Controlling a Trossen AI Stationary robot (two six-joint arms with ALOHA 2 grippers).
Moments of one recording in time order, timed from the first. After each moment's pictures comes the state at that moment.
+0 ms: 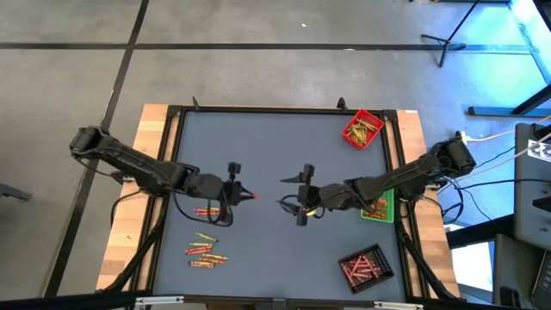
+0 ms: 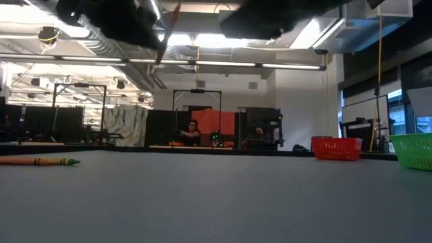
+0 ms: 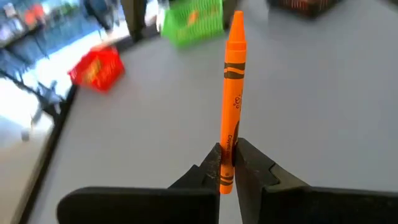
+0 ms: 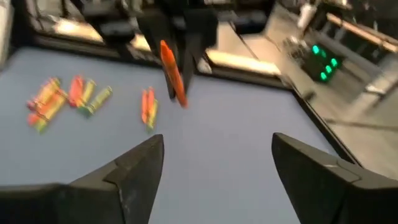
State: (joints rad) left arm -0.27 1.20 0.72 -0.06 -0.33 0.21; right arm 0.31 1.54 0.90 0.33 0.46 -0.12
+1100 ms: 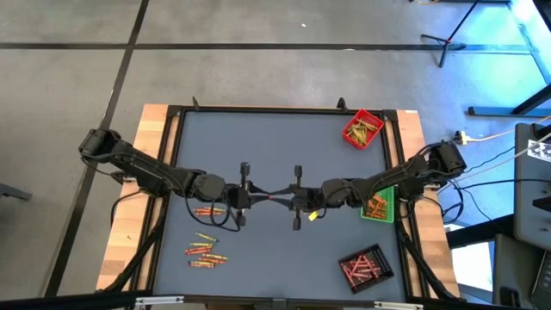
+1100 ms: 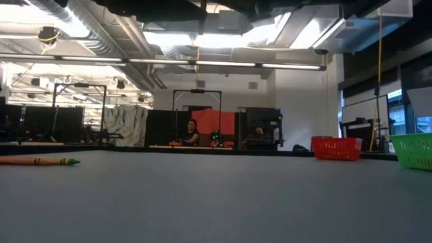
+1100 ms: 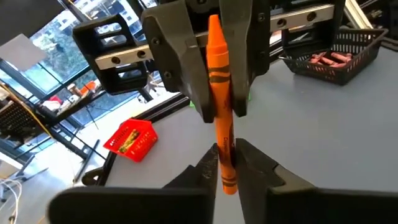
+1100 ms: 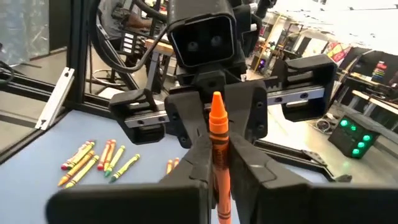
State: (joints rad) left arm -0.28 1.35 0.72 0.40 -0.37 0.42; right arm 0.27 1.63 0.90 0.70 0.26 -0.28
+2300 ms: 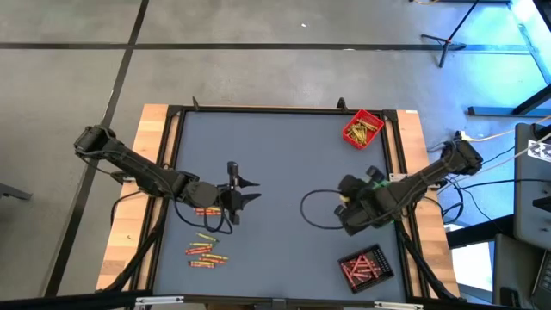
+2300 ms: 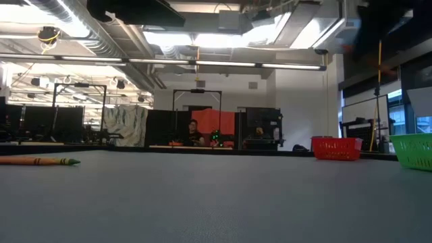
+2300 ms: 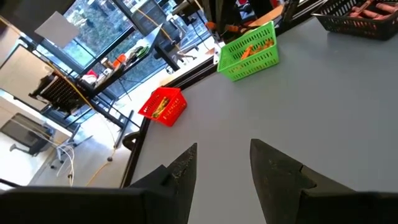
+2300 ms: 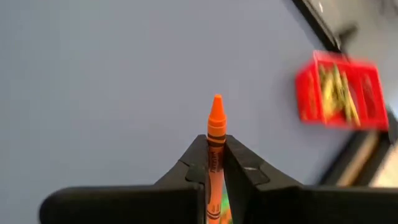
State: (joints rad) left arm -0.37 1.26 0.72 0.19 -0.63 0.40; right arm 0.53 1.47 1.28 -1.45 0.58 1.17
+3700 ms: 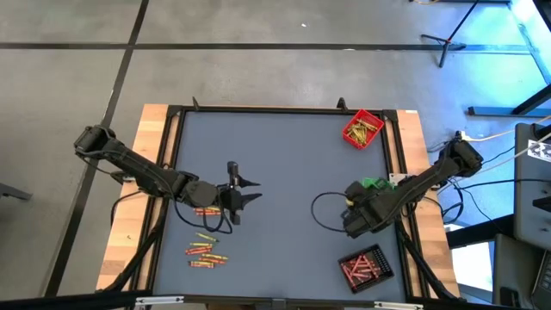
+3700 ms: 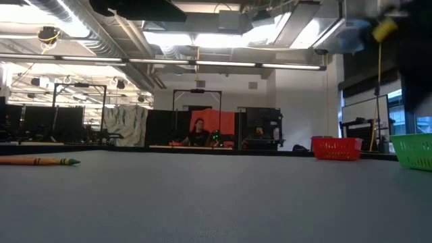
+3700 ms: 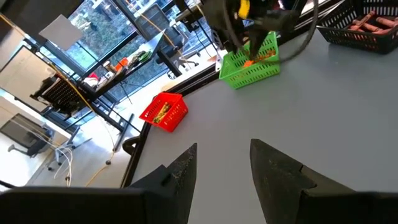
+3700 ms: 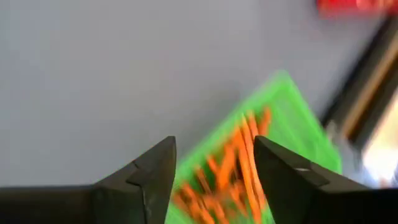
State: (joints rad) left arm -0.37 1.27 0.72 0.23 -0.63 0.39; right arm 0.56 1.47 1.02 -1.36 0.36 1.39
